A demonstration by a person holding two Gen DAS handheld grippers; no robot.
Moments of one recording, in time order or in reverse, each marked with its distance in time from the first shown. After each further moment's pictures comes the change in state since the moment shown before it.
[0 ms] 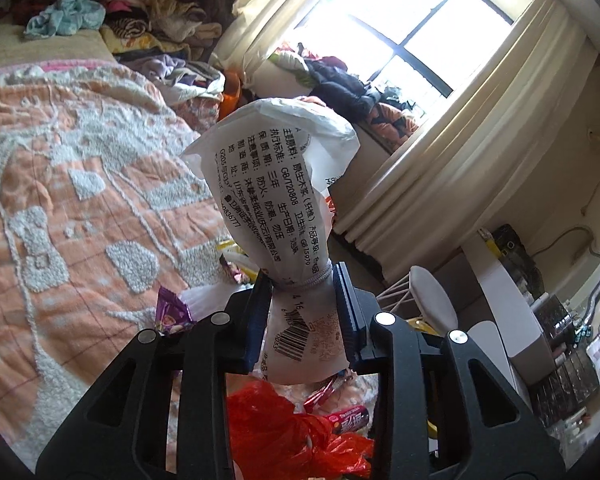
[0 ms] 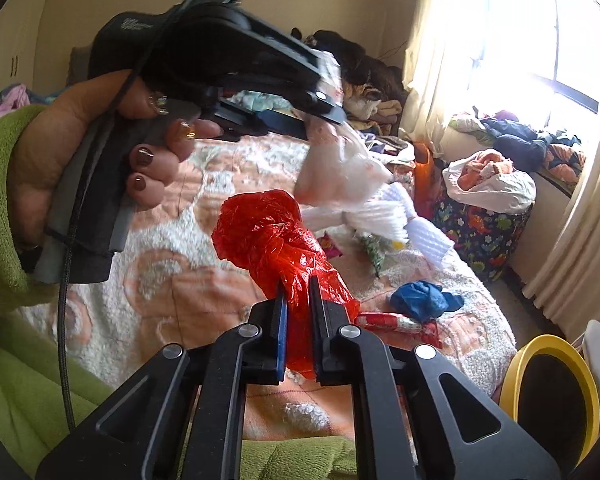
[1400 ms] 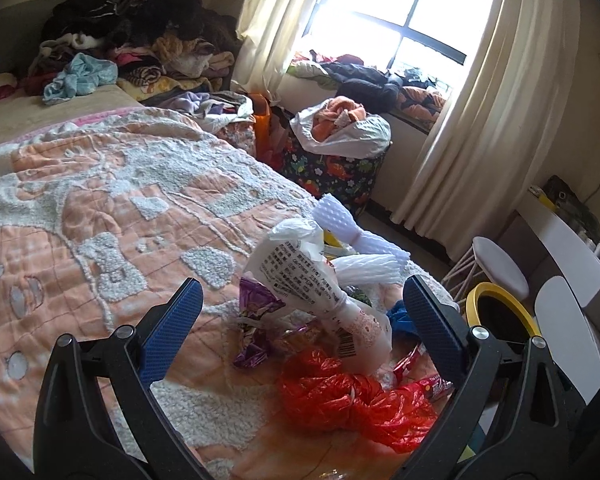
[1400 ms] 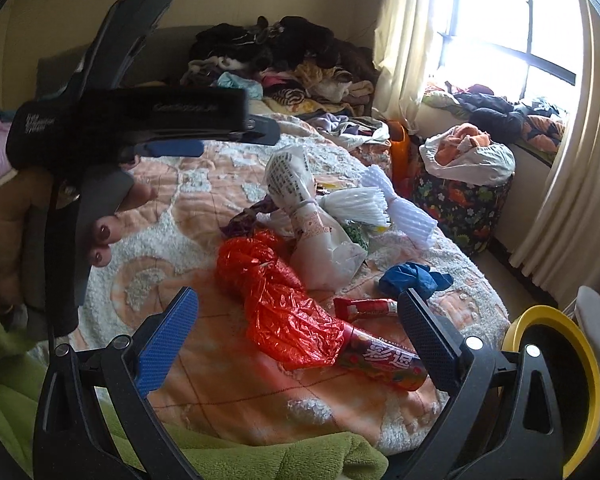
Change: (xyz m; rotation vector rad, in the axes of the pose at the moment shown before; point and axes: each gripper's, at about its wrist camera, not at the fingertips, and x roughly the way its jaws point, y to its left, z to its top) left arm -0.002 0.013 -0.029 0.209 0.009 0.209; right arm 0.016 0.003 0.006 0.051 0.086 -0.073
